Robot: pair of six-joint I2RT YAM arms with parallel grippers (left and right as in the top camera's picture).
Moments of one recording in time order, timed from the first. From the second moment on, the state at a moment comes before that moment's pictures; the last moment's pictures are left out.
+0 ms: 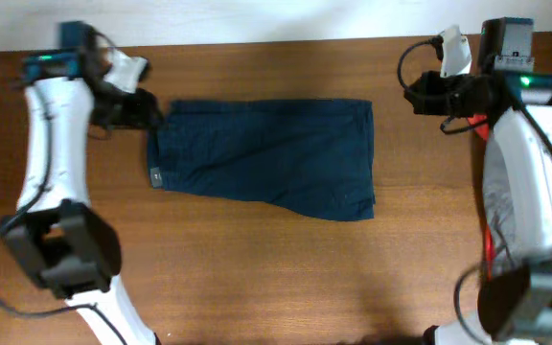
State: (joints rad) left arm 0.15 2.07 2.05 -1.30 0.33 0.26; right arm -0.10 1.71 1.69 -0.95 -0.48 -0.01
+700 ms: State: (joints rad) left arm 0.25 2.43 1.99 -1.14 0.62 0.25; right arm 0.26 2.01 1.70 -0.97 -0.38 0.17
